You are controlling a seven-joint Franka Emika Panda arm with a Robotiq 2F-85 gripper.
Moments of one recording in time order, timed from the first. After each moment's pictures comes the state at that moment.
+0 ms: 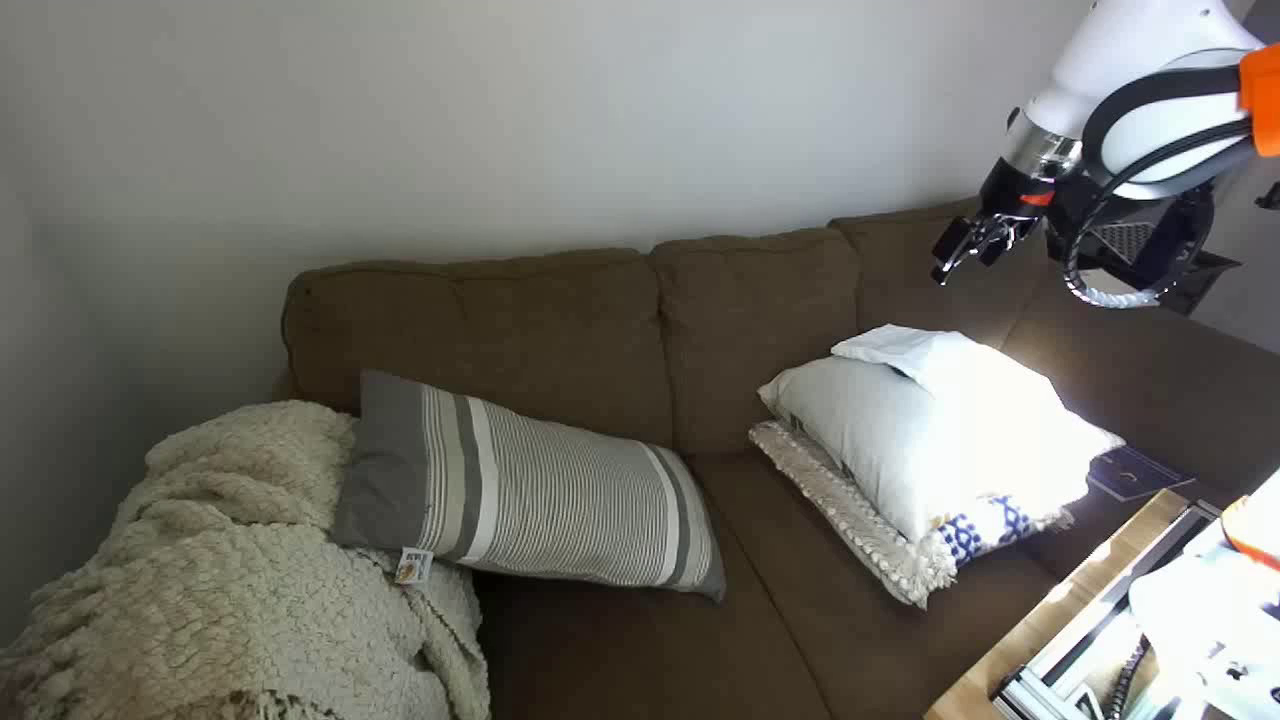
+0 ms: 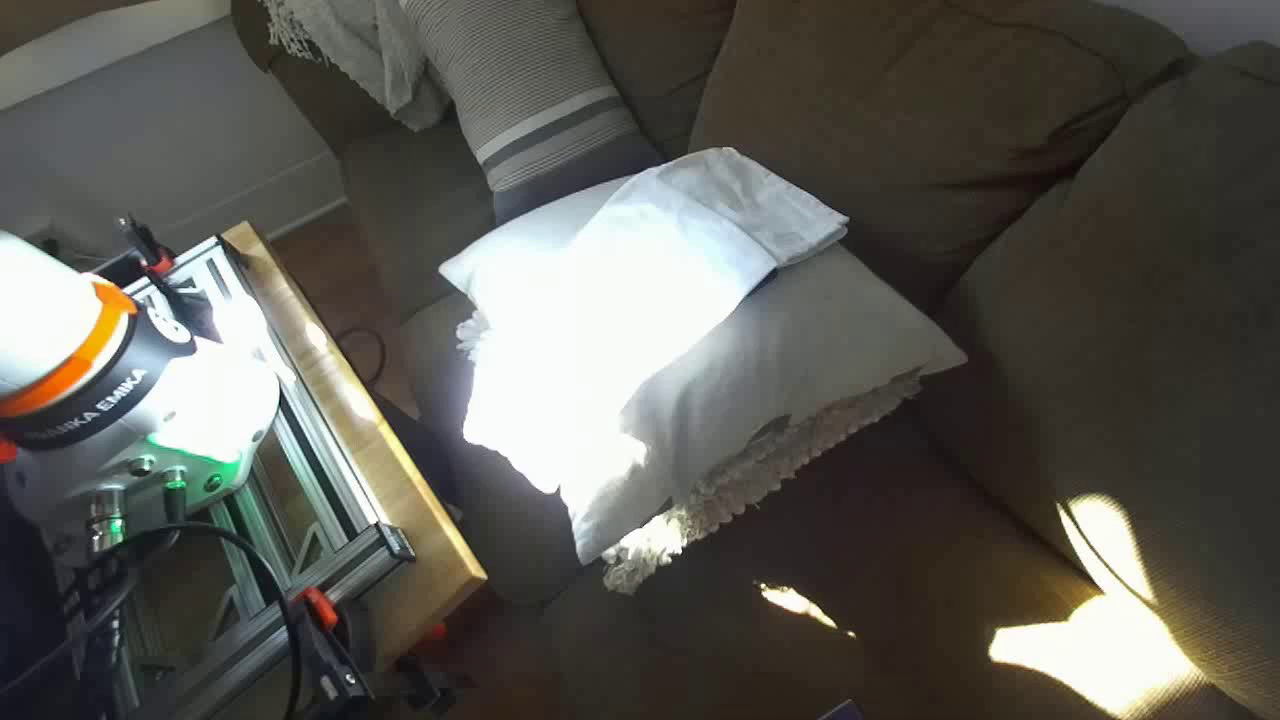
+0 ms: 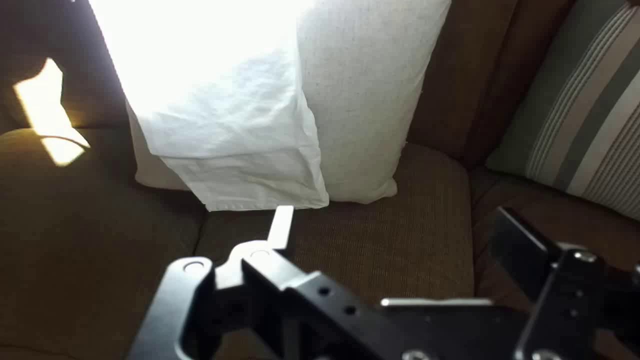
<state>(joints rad) -0.08 -0.61 0.13 -2.75 -0.15 2.41 0.21</state>
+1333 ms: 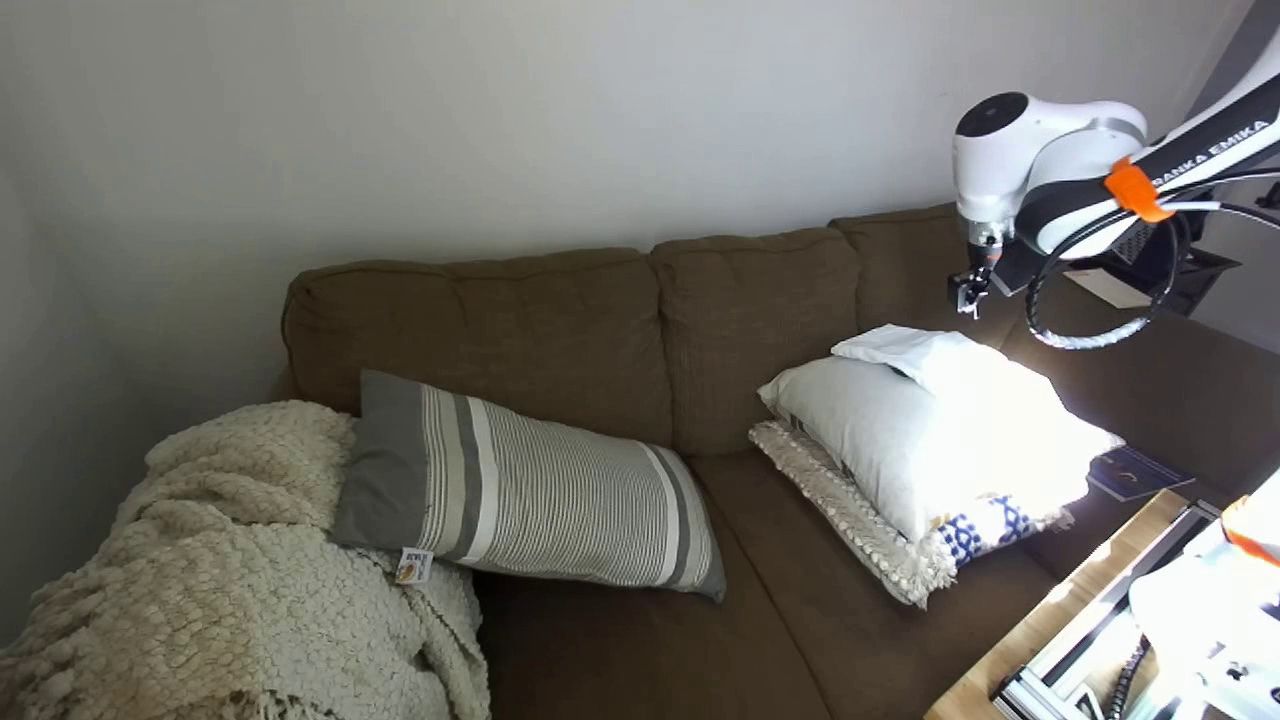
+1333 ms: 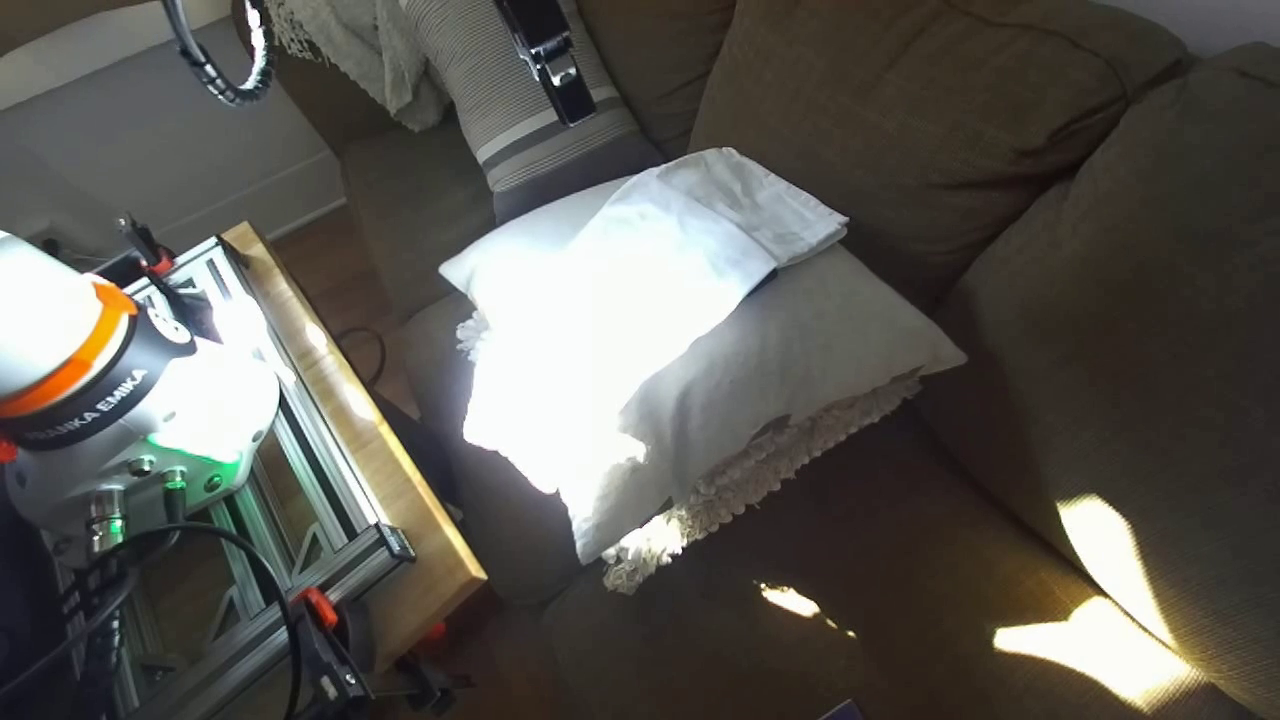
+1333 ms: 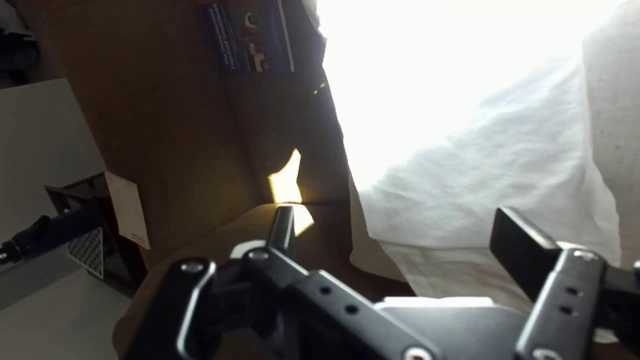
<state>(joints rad) -0.37 -0.19 0.29 -2.58 -0.79 2.22 0.77</state>
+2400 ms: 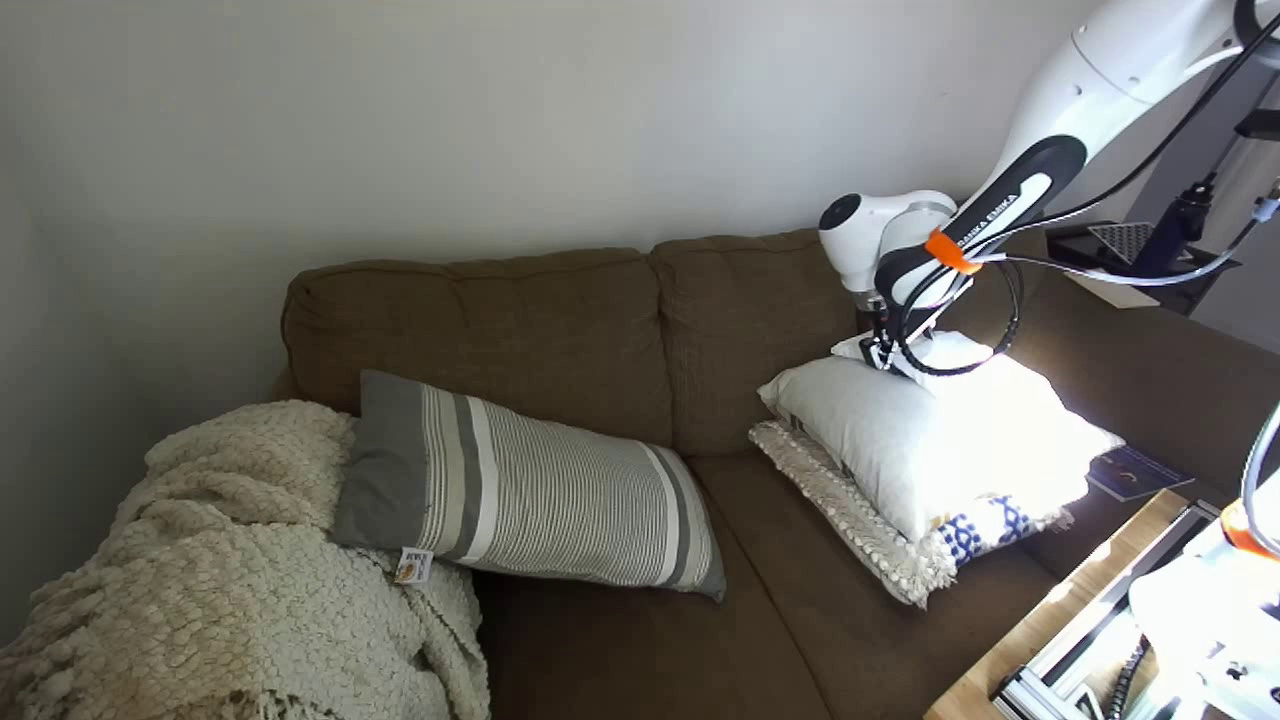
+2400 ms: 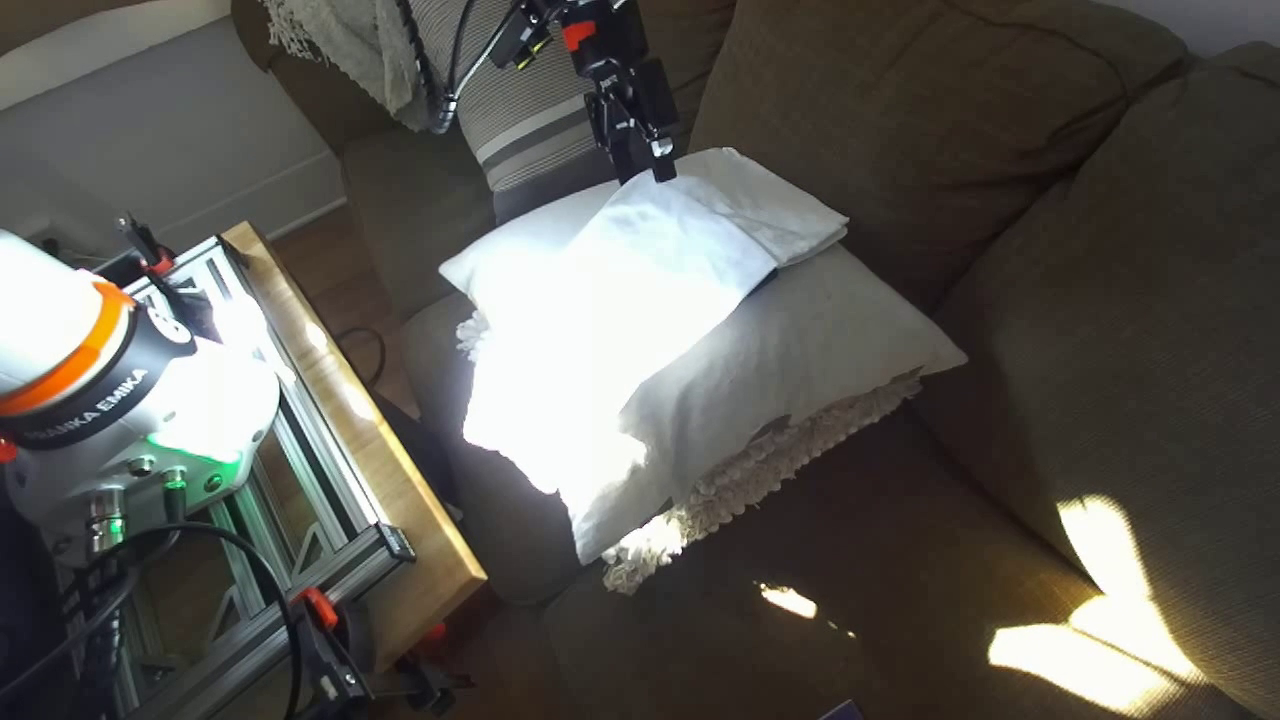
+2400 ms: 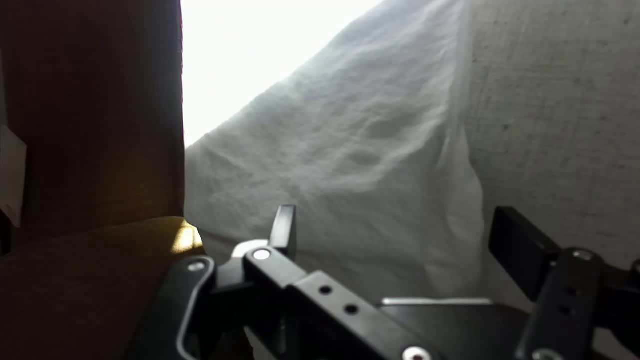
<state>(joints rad) -0.01 0.43 0.02 -2.15 -0.79 2.13 0.69</state>
